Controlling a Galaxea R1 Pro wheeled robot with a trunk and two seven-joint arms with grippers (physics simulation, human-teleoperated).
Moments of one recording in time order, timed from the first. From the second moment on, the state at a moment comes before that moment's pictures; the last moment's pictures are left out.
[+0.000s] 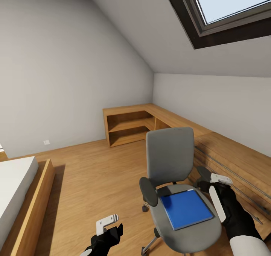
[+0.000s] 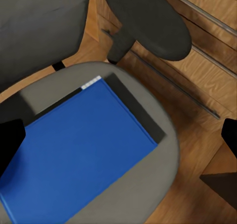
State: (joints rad) left arm 0.04 -0.13 -0.30 -1.45 0.47 0.44 0.47; right arm -0.50 -0.11 -0.20 -1.12 -0.16 0.74 -0.28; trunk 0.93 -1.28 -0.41
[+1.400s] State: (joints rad) left arm 0.04 -0.13 -0.30 -1.45 0.47 0.44 0.47; right arm -0.50 -0.11 -0.20 -1.11 -0.16 0.74 -0.28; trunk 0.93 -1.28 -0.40
